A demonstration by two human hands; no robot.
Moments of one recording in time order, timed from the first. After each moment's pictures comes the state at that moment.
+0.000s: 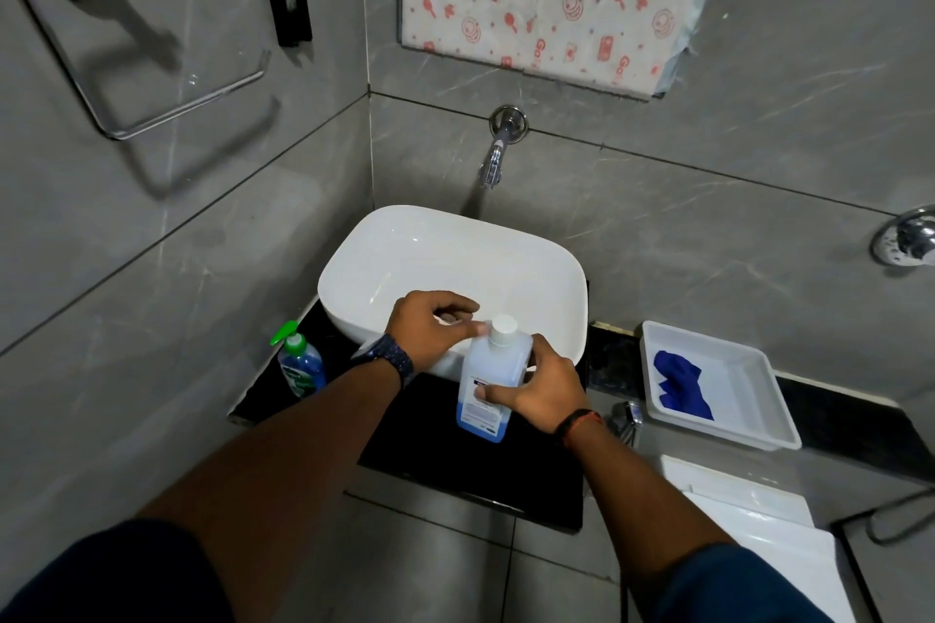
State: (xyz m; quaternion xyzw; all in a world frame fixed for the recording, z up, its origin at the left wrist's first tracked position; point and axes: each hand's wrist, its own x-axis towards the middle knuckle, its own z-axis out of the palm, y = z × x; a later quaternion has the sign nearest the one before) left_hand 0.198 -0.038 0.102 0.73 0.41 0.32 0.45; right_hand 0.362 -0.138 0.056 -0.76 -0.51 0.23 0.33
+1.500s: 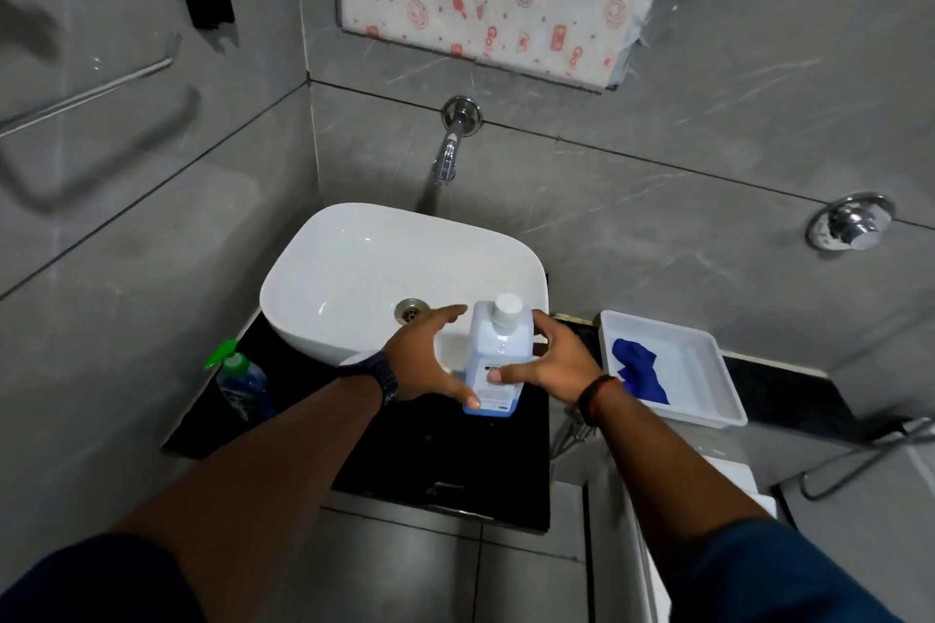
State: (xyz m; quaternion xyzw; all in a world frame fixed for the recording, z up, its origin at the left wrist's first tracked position) left_hand 0.233 -0.028 0.074 0.82 0.34 0.14 0.44; right_hand 0.423 -0.134 0.085 -0.71 -0.47 0.34 0.40
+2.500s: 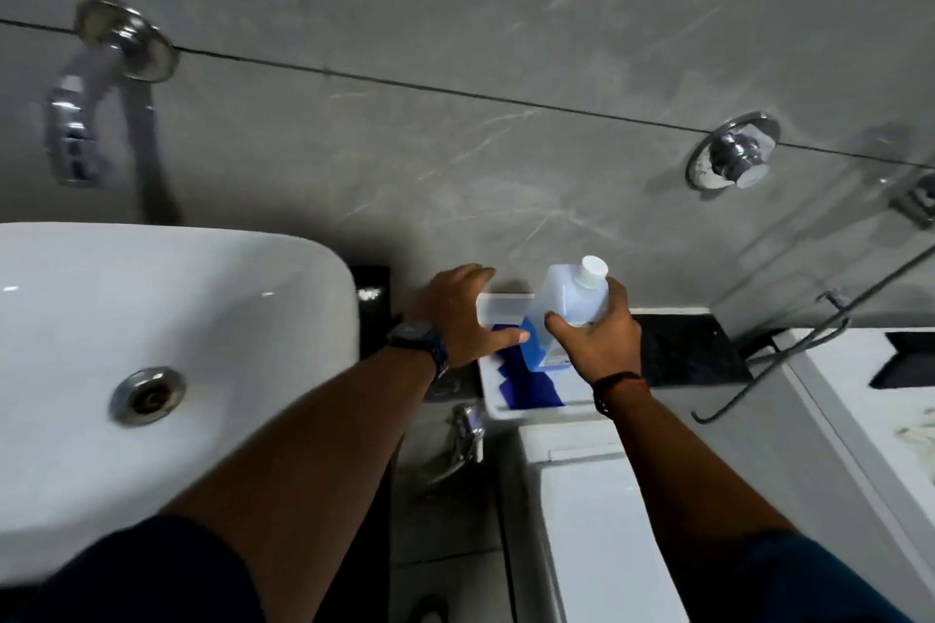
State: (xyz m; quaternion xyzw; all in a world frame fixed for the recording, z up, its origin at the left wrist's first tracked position) left_hand 0.606 -0.006 0.008 0.91 0.23 0.17 0.31; right_hand 0.724 -0.160 0.018 -0.85 -0.23 0.01 0.47
